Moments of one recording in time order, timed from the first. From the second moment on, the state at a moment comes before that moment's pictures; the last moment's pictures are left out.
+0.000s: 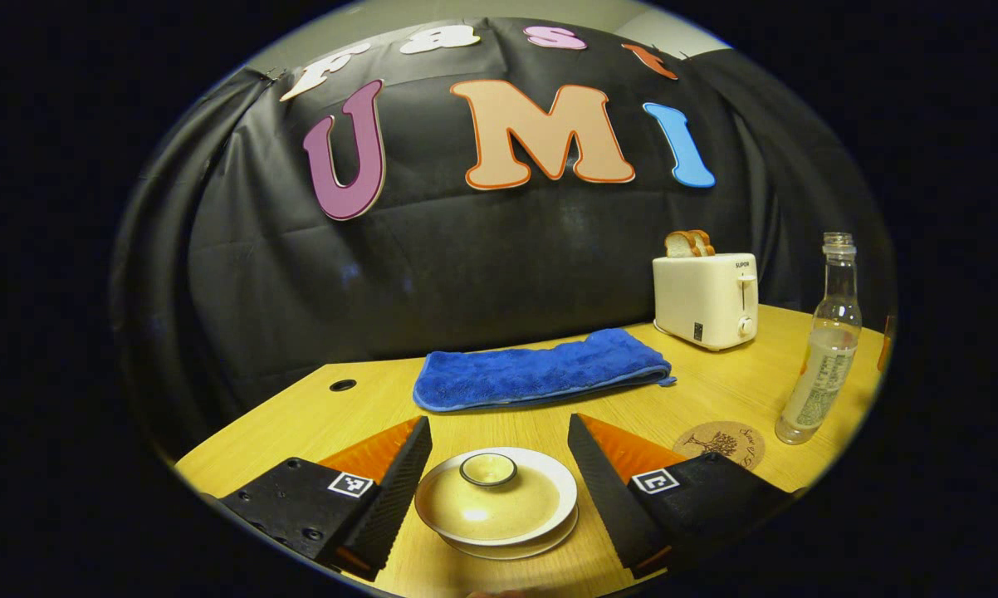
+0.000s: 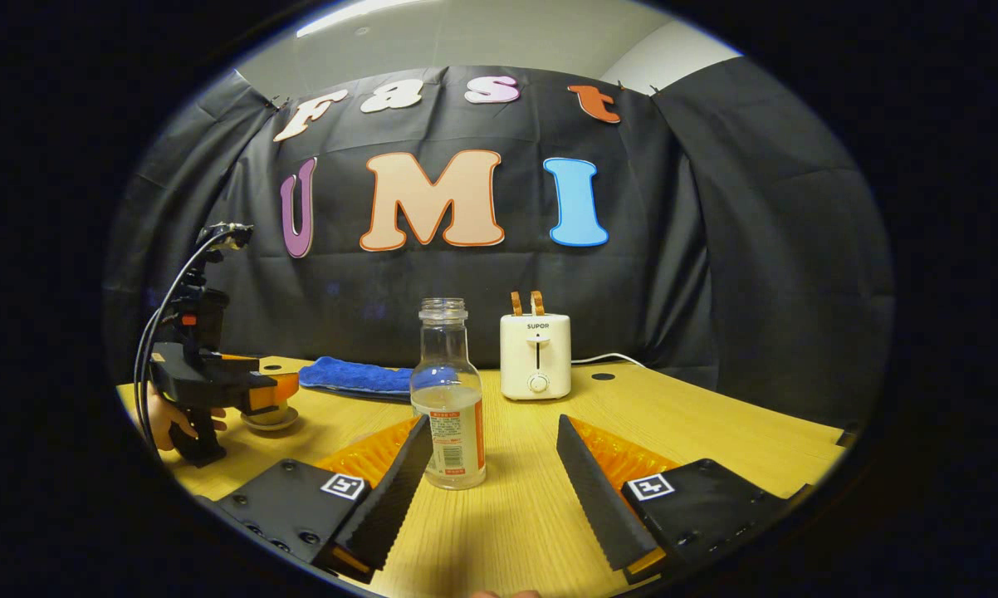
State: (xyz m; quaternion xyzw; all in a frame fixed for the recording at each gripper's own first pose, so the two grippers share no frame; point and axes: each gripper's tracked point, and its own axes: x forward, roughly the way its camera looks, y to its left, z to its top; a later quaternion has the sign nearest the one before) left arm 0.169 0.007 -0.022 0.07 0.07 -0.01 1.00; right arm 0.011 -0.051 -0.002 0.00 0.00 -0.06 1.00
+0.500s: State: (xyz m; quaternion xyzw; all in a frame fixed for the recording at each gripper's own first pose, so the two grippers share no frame) left arm 0.174 0.013 -0.020 0.07 0.06 0.00 1.00; right arm 0.013 -0.053 -0.003 0.00 0.00 -0.06 1.00
